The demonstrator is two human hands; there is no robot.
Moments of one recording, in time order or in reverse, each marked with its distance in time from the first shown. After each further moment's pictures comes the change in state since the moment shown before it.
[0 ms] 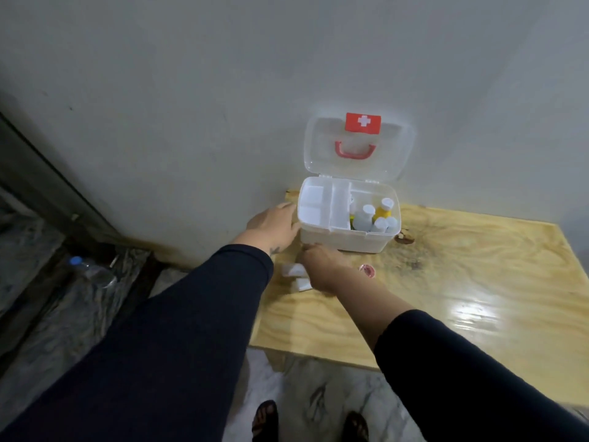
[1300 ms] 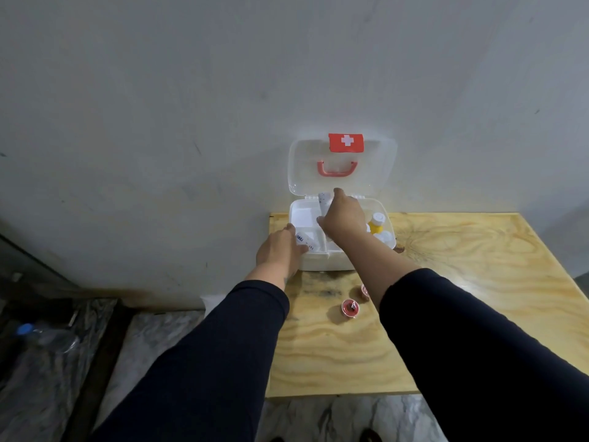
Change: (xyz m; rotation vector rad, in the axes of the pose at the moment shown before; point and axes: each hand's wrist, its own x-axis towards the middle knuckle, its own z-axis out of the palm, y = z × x) left_hand 0.037 0.001 0.009 -0.200 -0.005 -0.026; right_hand 0.056 0.034 -0.084 0.529 0.435 0.672
